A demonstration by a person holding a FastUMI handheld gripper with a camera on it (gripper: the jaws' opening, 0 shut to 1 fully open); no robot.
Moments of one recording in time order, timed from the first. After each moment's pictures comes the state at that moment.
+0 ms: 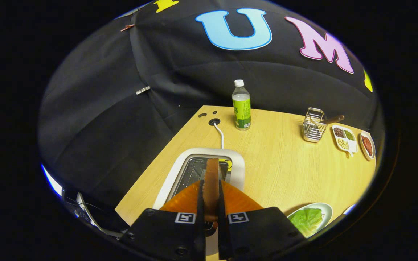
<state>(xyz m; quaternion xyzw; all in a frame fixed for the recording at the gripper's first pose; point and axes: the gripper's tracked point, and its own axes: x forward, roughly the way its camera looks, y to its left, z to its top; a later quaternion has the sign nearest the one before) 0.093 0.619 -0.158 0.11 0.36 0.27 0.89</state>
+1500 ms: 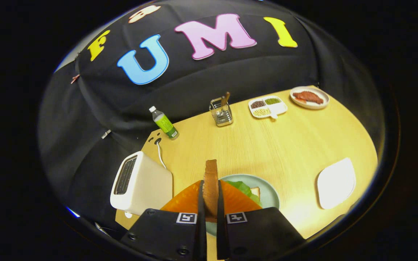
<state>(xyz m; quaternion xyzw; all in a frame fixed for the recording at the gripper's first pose) 0.040 0.372 -0.226 0.30 0.35 0.10 0.88</state>
